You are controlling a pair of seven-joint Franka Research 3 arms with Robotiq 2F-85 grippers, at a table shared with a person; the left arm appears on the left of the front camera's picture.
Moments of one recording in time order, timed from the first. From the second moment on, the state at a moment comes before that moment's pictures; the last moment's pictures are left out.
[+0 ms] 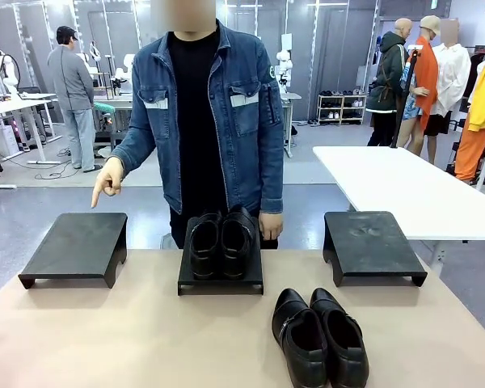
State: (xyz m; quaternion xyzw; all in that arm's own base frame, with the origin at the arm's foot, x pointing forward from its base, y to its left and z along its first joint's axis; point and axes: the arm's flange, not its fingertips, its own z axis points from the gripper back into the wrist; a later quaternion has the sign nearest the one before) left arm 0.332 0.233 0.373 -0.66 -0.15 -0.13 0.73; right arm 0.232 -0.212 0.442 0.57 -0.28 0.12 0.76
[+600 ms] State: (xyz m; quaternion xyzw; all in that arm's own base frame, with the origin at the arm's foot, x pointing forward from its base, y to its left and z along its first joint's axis) left arm 0.334 0.229 0.377 -0.66 -0.15 -0.13 0.73; right arm 0.232 -0.212 0.442 0.57 -0.28 0.12 0.76
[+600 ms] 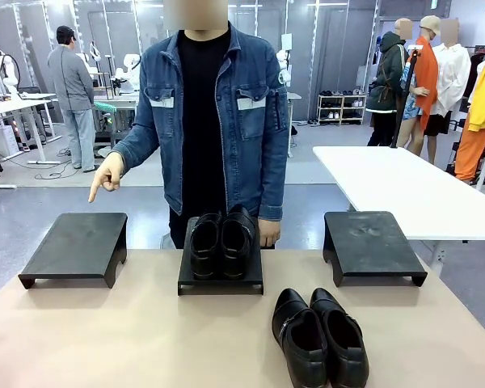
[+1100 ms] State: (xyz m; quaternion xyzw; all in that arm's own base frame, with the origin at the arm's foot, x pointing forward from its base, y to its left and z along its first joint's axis) left arm 0.320 0.097 0.471 -0.57 -0.10 -0.15 0.80; right arm 0.233 -0.211 0.442 0.57 -0.28 0.12 0.76
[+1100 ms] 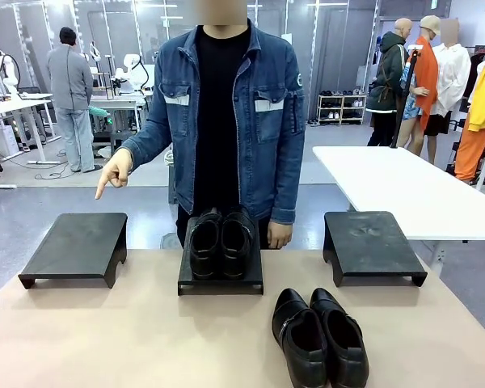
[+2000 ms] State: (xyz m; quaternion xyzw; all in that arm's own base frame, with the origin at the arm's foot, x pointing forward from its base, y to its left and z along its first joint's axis) left arm 0.285 -0.210 0.543 -0.39 -0.06 -0.12 0.91; right arm 0.233 -0.211 0.442 0.57 -0.28 0.12 0.77
